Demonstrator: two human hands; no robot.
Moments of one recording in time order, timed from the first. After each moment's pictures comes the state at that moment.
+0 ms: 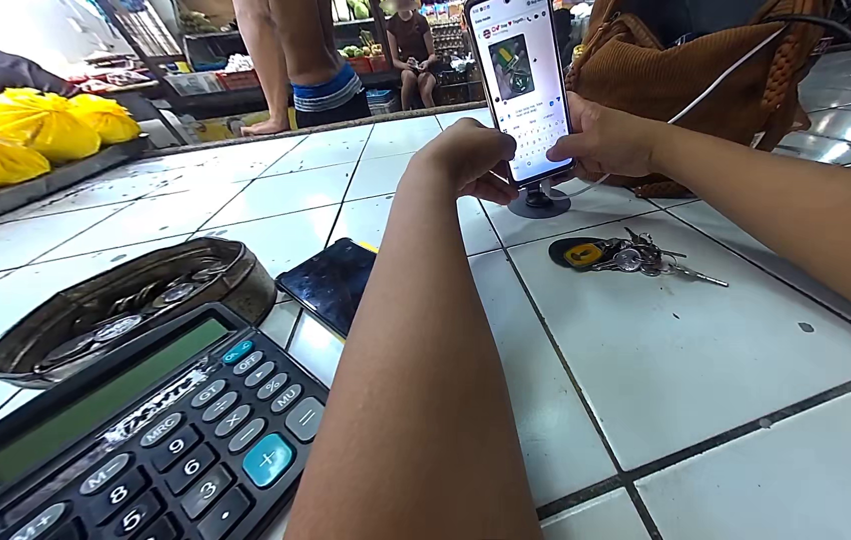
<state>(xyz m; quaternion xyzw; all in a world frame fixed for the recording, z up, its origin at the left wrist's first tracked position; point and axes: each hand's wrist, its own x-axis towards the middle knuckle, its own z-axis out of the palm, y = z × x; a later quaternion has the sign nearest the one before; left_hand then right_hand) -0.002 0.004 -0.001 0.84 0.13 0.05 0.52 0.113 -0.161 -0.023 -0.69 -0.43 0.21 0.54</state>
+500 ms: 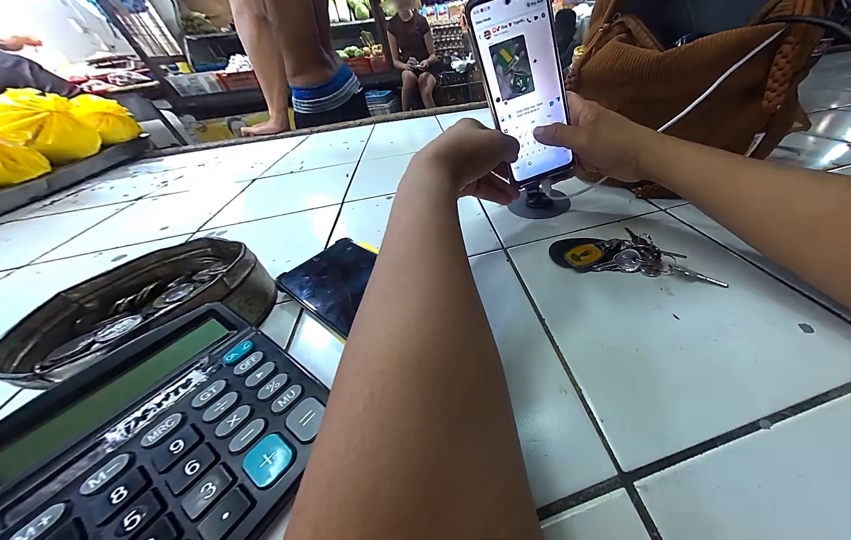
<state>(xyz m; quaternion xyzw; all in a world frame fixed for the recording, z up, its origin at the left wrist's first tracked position) -0.003 0.003 0.000 0.85 0.13 0.05 0.51 0.109 -0.153 -0.028 -0.70 -0.41 0.15 0.57</state>
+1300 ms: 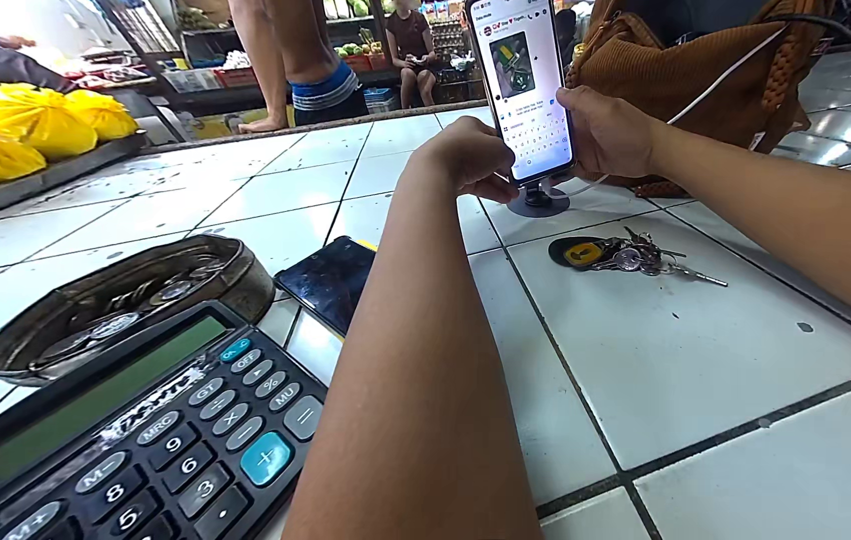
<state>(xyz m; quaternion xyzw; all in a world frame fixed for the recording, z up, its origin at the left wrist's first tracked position) -0.004 0.004 -0.001 0.86 0.11 0.04 0.50 0.115 -0.159 -0.023 -0.68 -0.38 0.23 0.58</state>
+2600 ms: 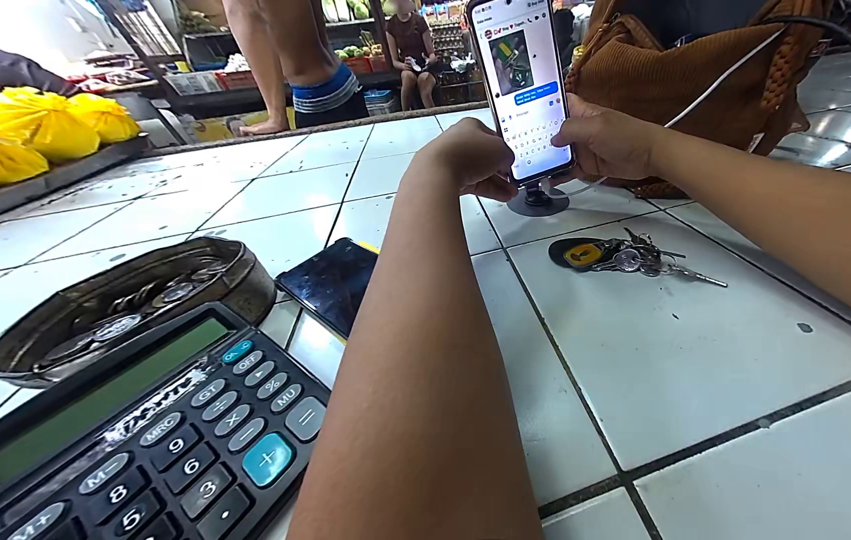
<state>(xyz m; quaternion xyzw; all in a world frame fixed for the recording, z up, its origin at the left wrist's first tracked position) -0.001 0.003 -0.001 0.86 0.12 0.04 0.49 0.120 -0.159 -0.027 -0.69 -0.41 0.22 0.56</state>
